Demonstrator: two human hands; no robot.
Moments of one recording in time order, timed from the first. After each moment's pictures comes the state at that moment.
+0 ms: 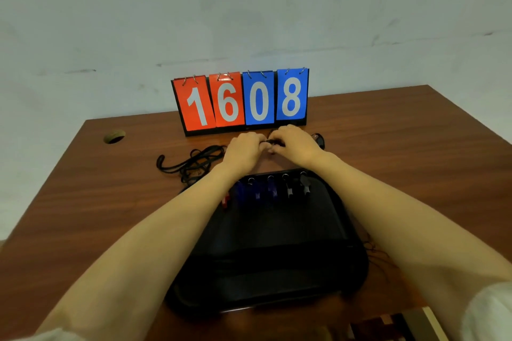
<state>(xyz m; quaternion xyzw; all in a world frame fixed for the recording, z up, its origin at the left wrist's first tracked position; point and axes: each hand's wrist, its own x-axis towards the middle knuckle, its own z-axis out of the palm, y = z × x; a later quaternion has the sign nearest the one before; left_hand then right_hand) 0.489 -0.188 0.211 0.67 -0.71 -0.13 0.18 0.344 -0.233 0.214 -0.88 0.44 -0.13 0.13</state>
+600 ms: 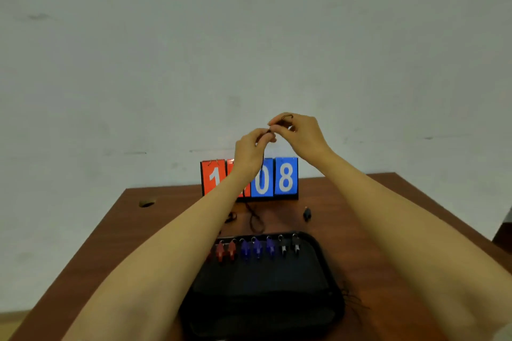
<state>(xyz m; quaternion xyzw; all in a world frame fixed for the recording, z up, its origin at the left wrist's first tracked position) 0.454 -0.102 0.402 0.53 -0.61 -0.16 0.57 0.325 -0.128 0.442 -0.80 0.35 -0.46 0.16</state>
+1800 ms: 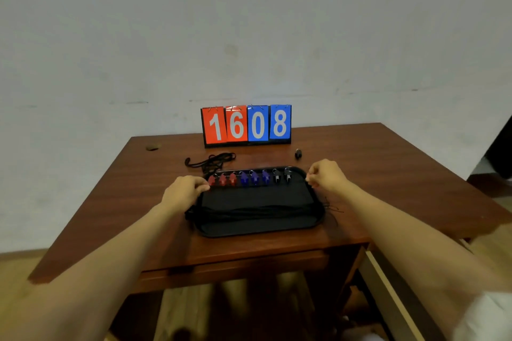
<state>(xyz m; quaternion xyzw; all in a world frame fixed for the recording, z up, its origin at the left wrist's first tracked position) 0.562 0.061 0.234 0.76 -0.62 -0.11 0.19 0.232 -0.044 0.252 -0.71 0.62 -0.20 0.26</state>
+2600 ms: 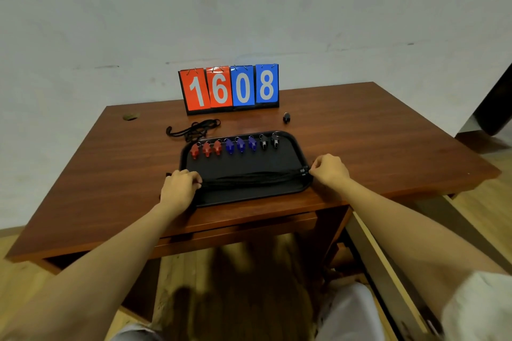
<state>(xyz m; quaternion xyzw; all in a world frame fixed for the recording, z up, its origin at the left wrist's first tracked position) 0.540 0.063 0.160 0.76 -0.64 -0.03 0.11 0.196 -0.025 0.185 -0.66 0.70 -0.15 0.24</state>
